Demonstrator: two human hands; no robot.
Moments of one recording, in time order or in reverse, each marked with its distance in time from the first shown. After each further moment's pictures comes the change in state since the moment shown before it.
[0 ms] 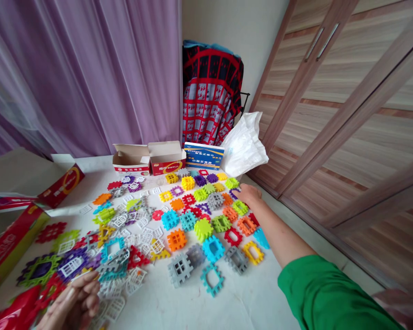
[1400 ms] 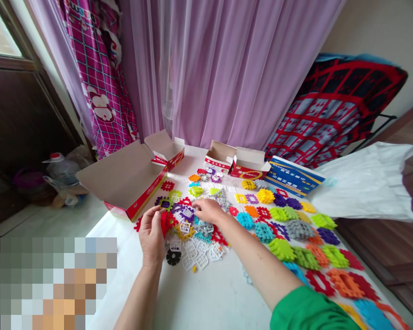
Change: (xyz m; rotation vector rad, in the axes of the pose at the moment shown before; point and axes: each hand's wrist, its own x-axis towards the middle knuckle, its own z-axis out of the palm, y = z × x) left_hand 0.001 0.016 -0.024 -0.197 0.374 0.824; right_hand -0.205 -0.328 0.025 0.102 -0.162 -1.249
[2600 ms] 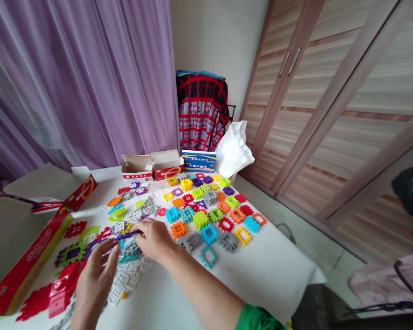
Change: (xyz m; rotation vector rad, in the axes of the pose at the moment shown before) left_hand -0.031 0.009 0.036 0.627 -0.646 0.023; right_hand -0.115 -0.013 -0.010 0.465 0.608 0.194
